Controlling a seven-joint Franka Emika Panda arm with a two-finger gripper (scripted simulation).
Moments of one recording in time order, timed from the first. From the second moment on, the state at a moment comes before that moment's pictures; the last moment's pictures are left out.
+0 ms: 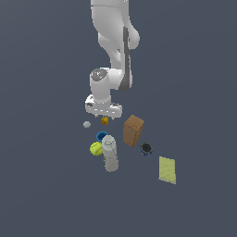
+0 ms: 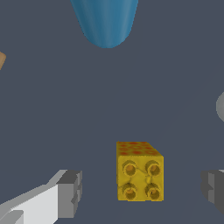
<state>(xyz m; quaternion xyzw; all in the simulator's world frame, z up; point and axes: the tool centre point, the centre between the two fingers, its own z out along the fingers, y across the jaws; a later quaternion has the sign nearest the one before) -0.147 -0.082 0.050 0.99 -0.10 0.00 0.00</state>
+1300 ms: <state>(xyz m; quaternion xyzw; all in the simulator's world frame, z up) -0.147 -0.082 0.024 0.99 -0.10 0.00 0.00</state>
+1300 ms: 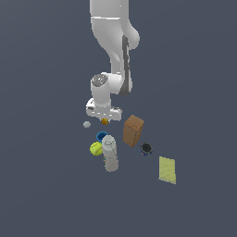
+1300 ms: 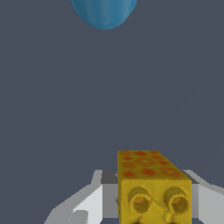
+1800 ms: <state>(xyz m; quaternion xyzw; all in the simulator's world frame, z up) -0.135 -0.089 0.052 0.99 -0.10 0.00 0.00</state>
